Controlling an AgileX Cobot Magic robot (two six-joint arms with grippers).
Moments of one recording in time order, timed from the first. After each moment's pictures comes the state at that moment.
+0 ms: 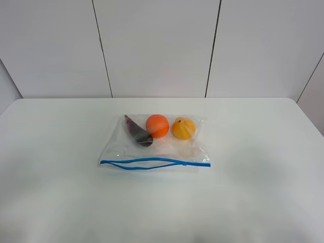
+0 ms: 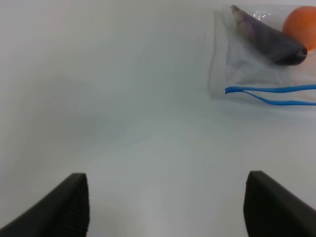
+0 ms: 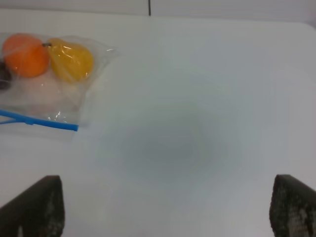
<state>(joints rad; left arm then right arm) -0.03 0.00 -0.58 -0.01 1.17 -0.04 -0.03 0.15 -0.58 0.11 1.02 -0.08</state>
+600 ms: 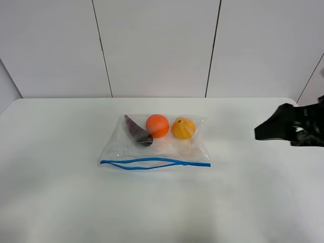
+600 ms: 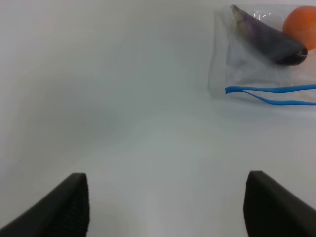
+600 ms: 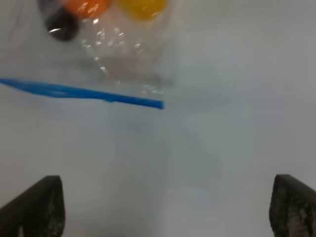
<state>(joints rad) -0.03 0.00 -0.58 -0.01 1.17 -0.04 -0.03 1.07 -0.78 0.54 0.89 -0.29</state>
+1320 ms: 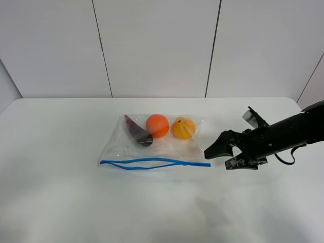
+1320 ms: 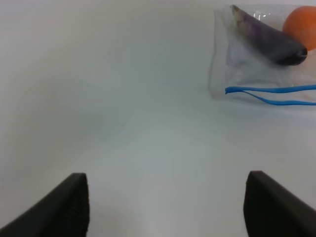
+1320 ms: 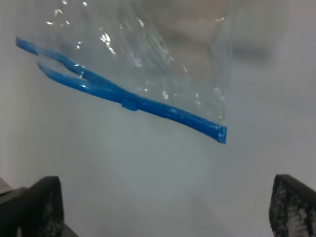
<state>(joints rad) -0.03 0.00 -0.58 -0.01 1.17 -0.04 -0.03 1.80 -0.78 1.14 0.83 -0.95</state>
